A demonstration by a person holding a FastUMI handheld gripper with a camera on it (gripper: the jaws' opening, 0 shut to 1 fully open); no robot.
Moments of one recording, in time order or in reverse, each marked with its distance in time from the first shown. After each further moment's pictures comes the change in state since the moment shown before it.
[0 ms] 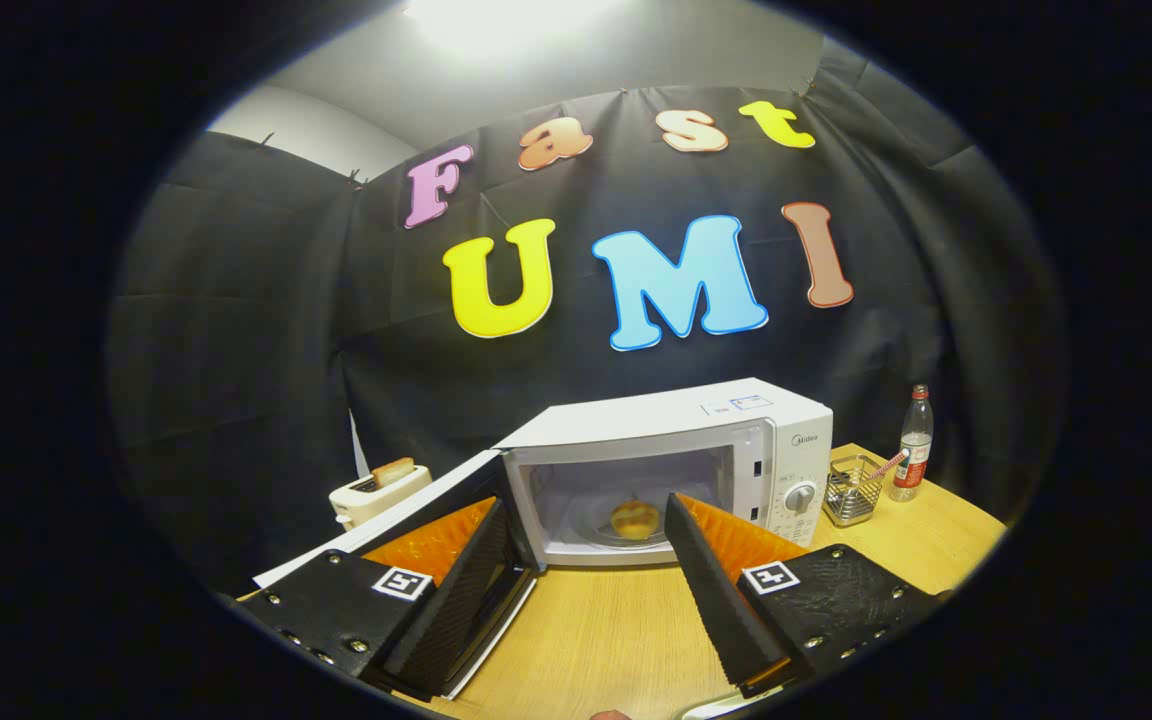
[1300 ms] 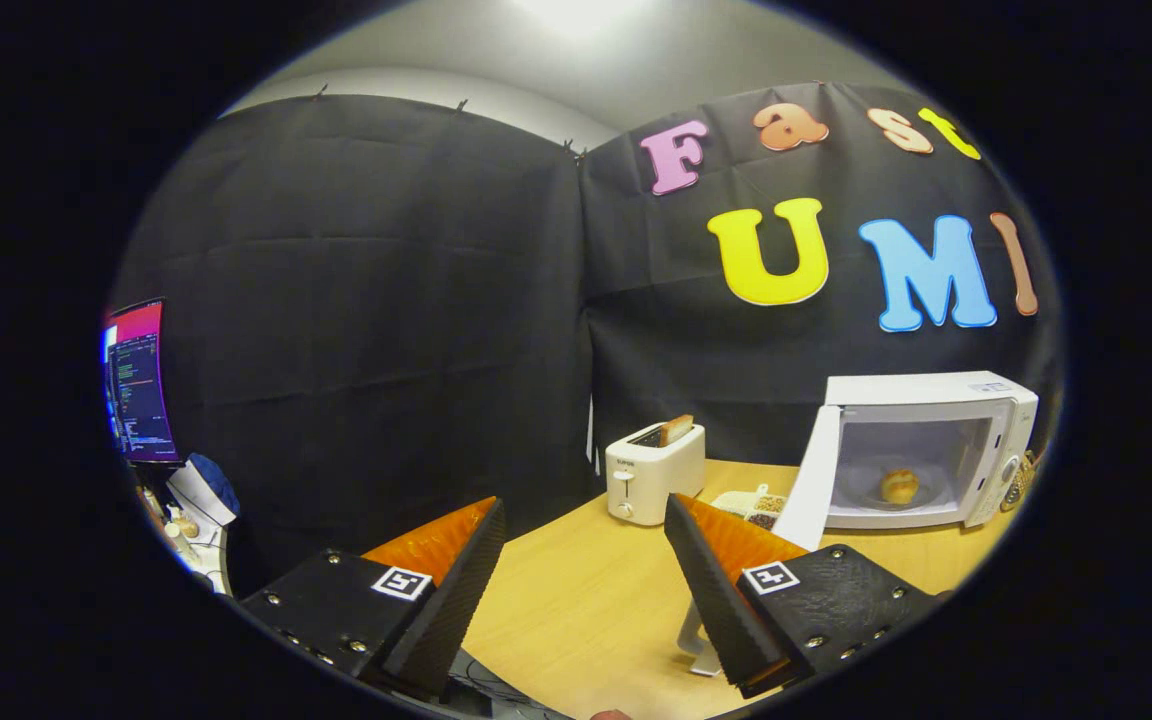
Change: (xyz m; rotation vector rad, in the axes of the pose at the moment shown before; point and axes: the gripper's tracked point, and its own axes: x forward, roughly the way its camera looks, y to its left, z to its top) arm -0.076 0.283 -0.069 -0.115 0.110 0.572
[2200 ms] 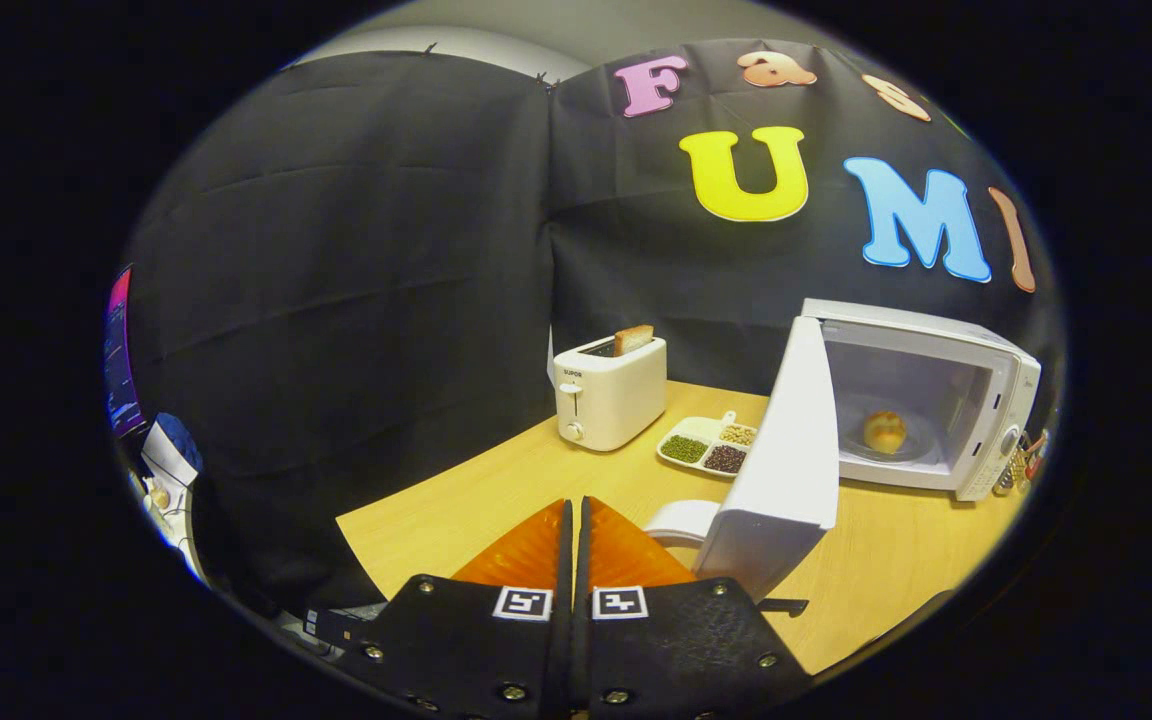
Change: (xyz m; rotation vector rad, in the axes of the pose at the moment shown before) arm 0.019 -0.070 -0.068 -0.009 0.218 -0.106
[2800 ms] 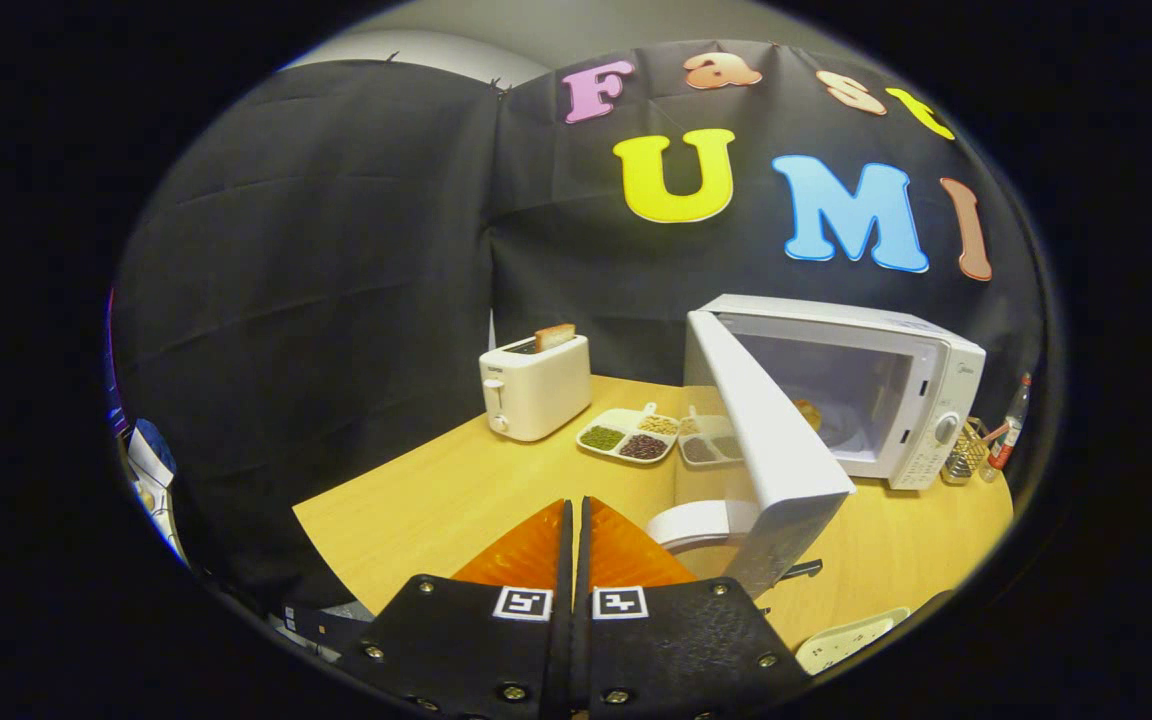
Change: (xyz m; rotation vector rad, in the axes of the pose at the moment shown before) arm -0.055 -0.085 -0.011 0.047 0.003 -0.160
